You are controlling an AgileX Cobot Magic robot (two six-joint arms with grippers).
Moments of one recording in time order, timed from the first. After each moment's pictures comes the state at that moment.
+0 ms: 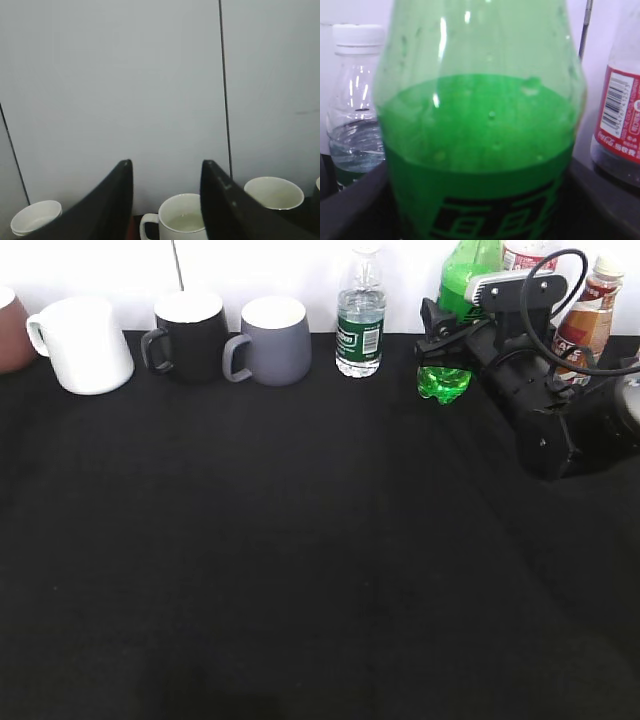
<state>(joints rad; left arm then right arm) -0.06 1.13 -0.48 -0.01 -0.68 0.10 0.32 2.16 -1.02 0.08 -1.16 -0.07</state>
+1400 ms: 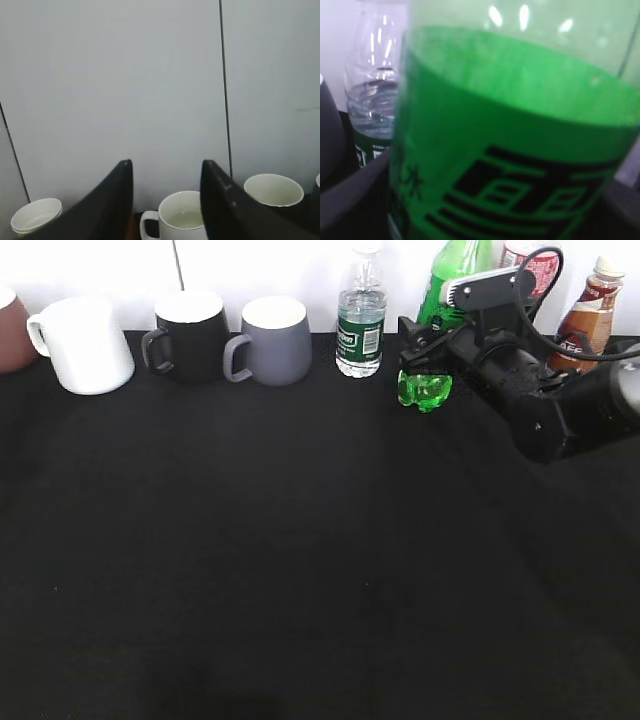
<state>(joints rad) -0.06 1.13 -0.48 -0.01 -0.68 0.10 0.32 2.17 -1.09 -0.02 -0.95 -0.08</state>
